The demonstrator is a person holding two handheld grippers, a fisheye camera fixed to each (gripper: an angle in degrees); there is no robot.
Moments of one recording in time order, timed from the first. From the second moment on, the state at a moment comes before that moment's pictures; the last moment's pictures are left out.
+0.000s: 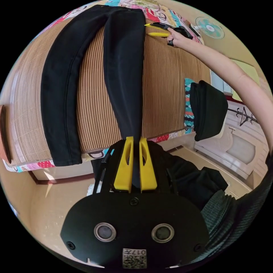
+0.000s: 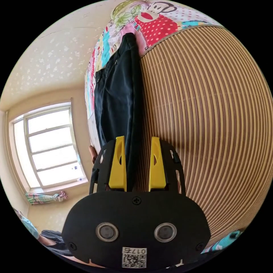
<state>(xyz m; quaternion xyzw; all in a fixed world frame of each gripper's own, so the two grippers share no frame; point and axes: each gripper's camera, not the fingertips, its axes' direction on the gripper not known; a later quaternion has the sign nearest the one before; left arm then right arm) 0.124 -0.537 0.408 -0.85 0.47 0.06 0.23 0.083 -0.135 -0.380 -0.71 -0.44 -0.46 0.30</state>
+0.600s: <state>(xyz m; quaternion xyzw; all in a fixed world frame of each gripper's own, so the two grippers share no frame) -0.079 -0.495 0.533 -0.81 0.50 -0.16 0.27 0.104 -0.184 -0.796 -0.40 -0.59 -0.62 0.33</state>
